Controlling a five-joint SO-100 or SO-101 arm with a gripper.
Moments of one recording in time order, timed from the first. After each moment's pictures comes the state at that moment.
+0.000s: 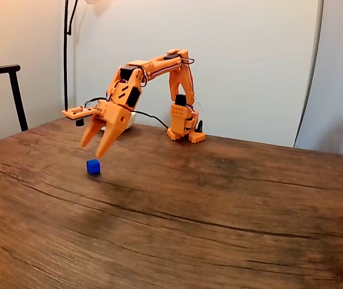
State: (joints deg) arm 24.9 72.7 86.2 42.5 88.3
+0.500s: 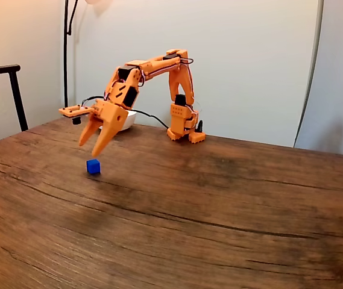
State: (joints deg) arm 26.5 72.7 86.2 42.3 87.6
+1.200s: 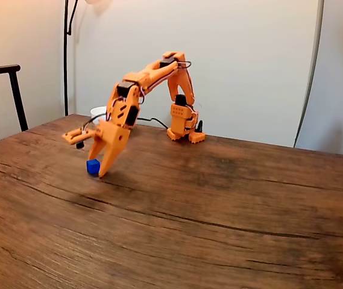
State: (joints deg) arm 24.4 62.0 84.6 39.6 80.6
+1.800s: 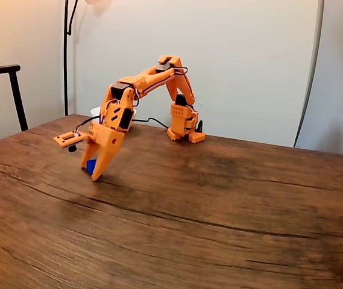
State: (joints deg) arm 24.0 53.2 71.0 49.0 80.5
